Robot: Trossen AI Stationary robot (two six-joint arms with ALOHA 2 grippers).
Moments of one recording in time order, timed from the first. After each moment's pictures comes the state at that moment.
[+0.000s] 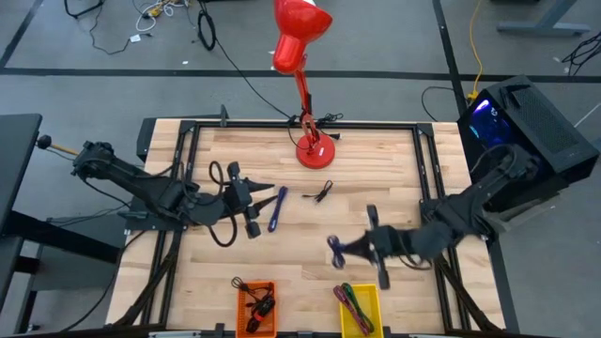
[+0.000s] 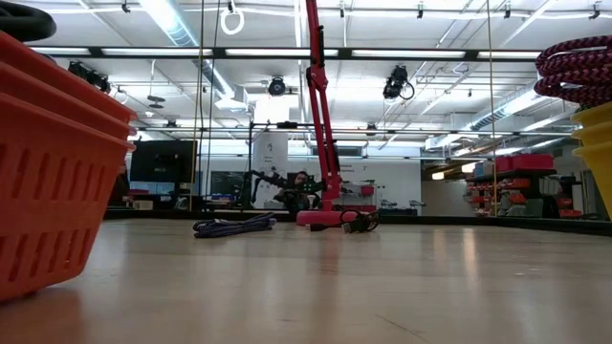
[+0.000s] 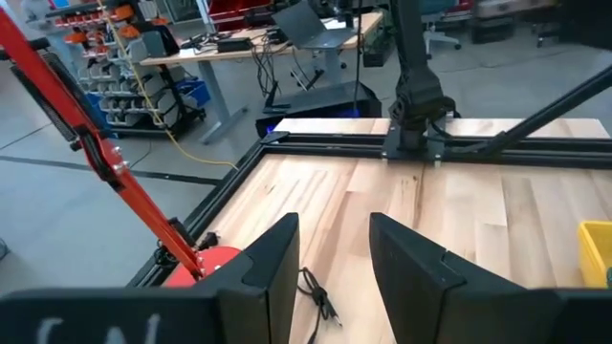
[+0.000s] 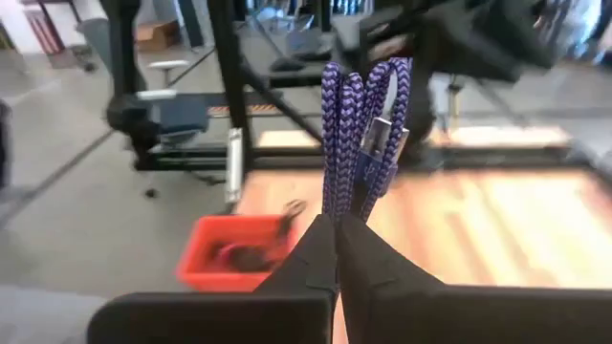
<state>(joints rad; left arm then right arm) -0.43 1.20 1.10 -0.23 -0.84 -0.10 0.65 1.27 1.11 -0.12 0.53 0.21</state>
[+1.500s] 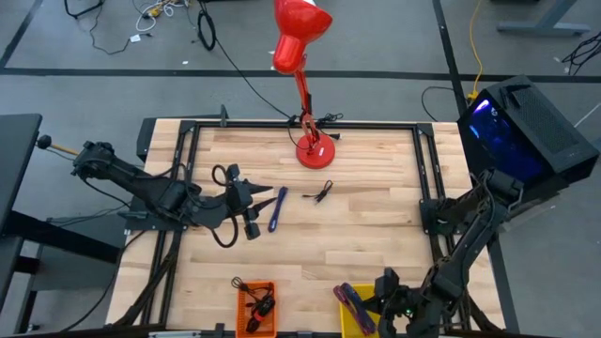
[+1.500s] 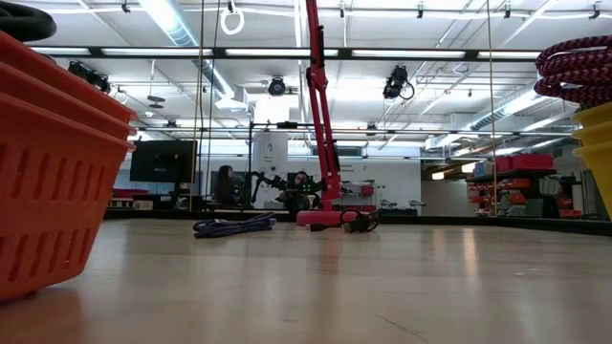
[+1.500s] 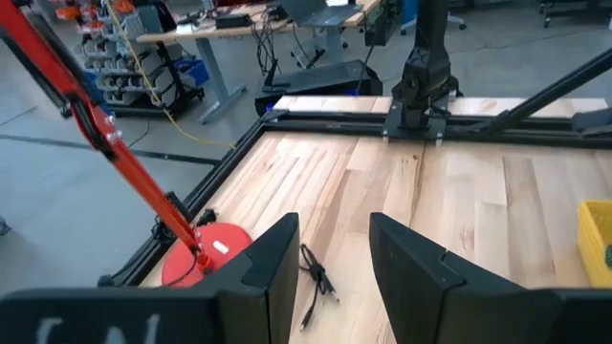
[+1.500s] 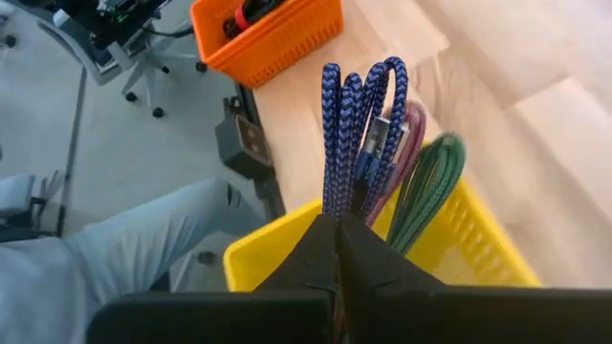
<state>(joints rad) -0.43 1.20 1.10 -0.31 -0.83 -0.17 1.01 1.63 1.11 -0.38 0.62 1.27</state>
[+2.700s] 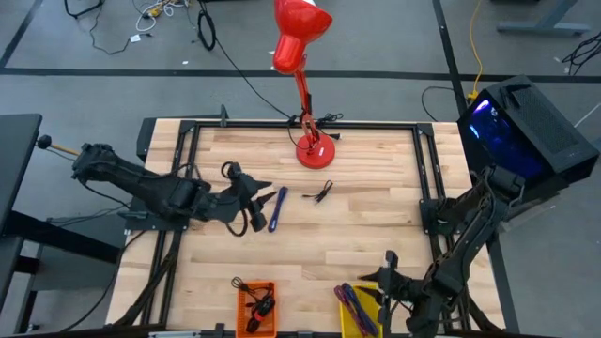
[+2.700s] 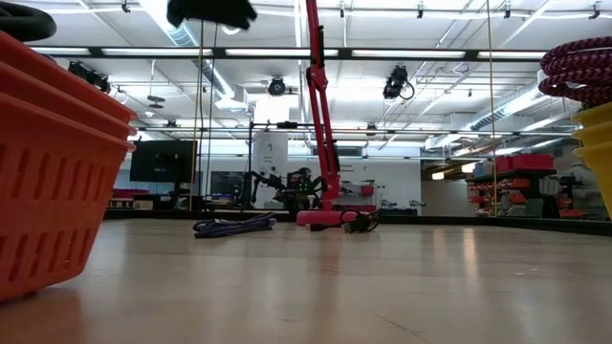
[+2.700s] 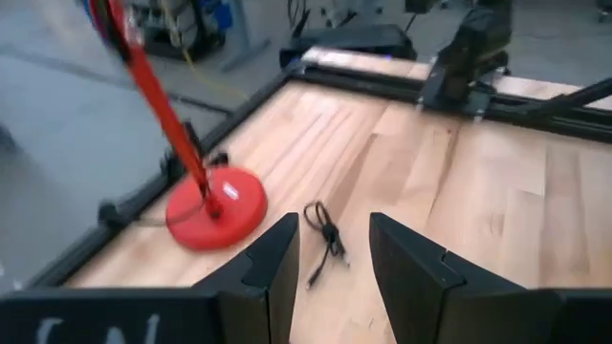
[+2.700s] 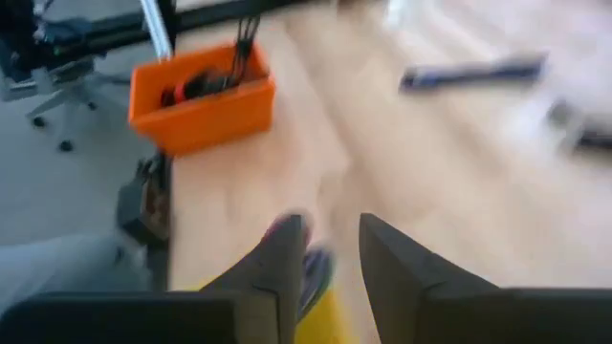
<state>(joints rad) -0.34 1.21 1.02 -0.35 -0.79 -0.38 1.01 1.59 1.06 -0.44 0.91 1.02</state>
